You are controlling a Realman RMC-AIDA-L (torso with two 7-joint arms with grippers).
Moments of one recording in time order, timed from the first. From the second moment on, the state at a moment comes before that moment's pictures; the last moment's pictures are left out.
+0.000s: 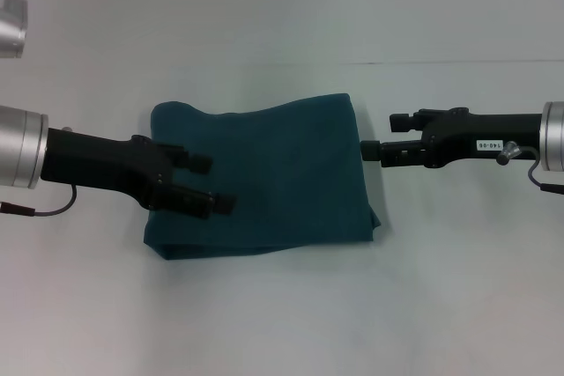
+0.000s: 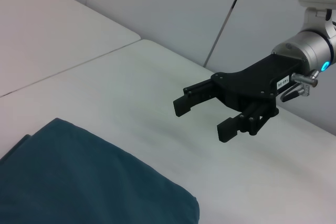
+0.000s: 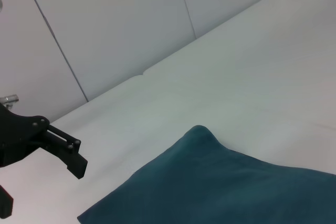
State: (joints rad) left arm -0.69 -2.01 0.71 0.82 2.19 1.70 -1.78; right arm 0.67 2.07 -0.75 -0.72 -2.07 -1.37 1.74
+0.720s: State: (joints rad) left arm -0.68 -2.01 0.71 0.83 2.19 1.71 -1.79; right arm 0.67 2.06 -0.75 -0.72 -2.07 -1.37 1.73
